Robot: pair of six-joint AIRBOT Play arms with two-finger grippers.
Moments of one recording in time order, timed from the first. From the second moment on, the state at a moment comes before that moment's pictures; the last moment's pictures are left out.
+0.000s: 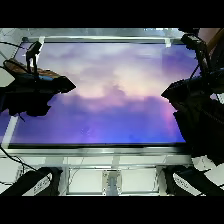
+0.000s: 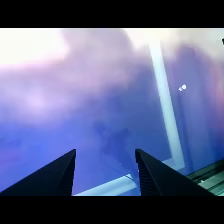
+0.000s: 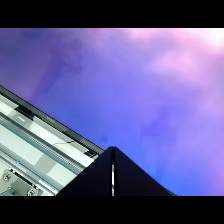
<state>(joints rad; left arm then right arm) -0.09 -1.04 1.26 1.05 -1.20 -1.48 0.20 -1.01 1.57 -1.25 1.66 1.42</state>
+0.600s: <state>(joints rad) -0.08 -1.07 1.26 1.17 -1.08 -1.49 0.20 -1.01 1.57 -1.26 1.66 1.35</state>
